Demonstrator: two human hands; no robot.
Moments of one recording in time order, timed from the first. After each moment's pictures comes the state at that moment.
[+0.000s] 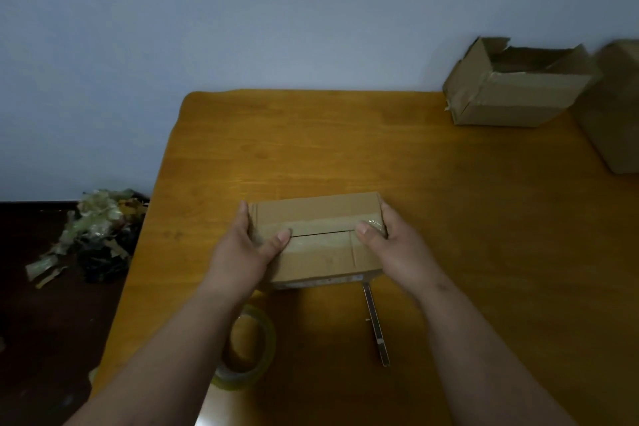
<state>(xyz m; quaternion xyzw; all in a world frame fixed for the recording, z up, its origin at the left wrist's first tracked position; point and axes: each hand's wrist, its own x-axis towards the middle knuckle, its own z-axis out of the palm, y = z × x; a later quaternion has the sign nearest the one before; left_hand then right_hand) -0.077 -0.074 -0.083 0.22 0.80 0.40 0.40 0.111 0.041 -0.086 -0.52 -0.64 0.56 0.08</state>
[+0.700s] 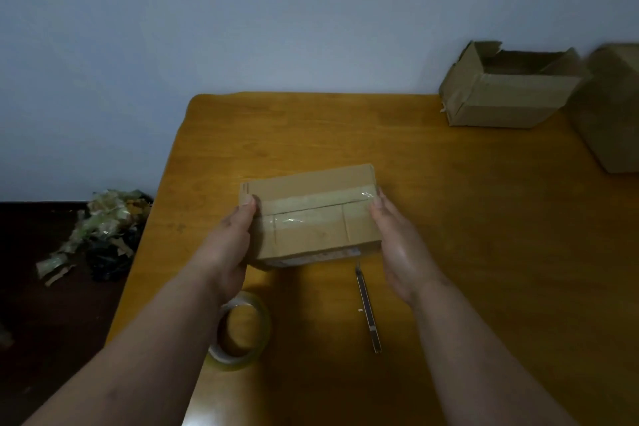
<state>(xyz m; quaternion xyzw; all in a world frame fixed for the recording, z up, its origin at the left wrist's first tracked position) -0.069 -0.071 -0.066 0.02 0.70 0.53 0.48 0.122 0.034 -0.094 -0.49 -0.51 0.68 0.18</state>
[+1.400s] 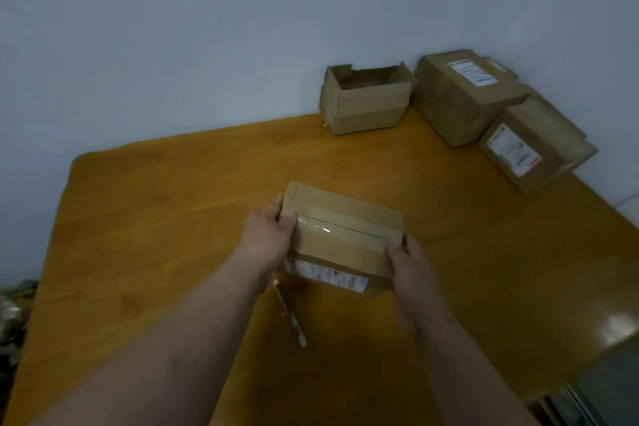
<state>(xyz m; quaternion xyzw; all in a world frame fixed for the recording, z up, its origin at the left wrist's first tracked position) 0.059 0.001 -0.045 0.33 0.72 0.39 0.48 0.270 -0.003 -0.080 -0.64 -0.39 0.56 0.35</state>
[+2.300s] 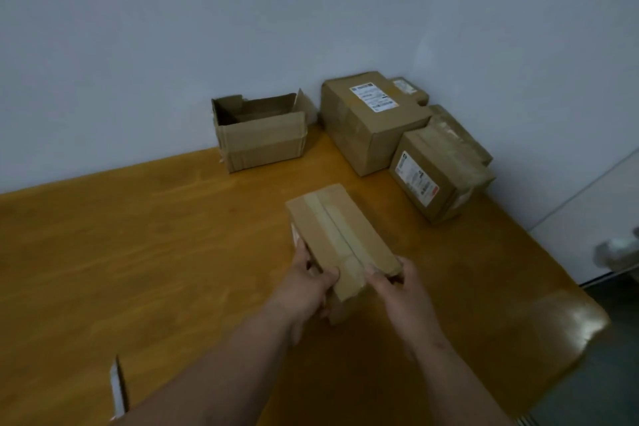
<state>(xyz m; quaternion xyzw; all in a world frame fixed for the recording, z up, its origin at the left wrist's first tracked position) 0.326 0.101 -0.047 0.31 0.61 0.35 0.64 0.487 0.099 -0.064 -0.68 -0.44 0.49 0.32</state>
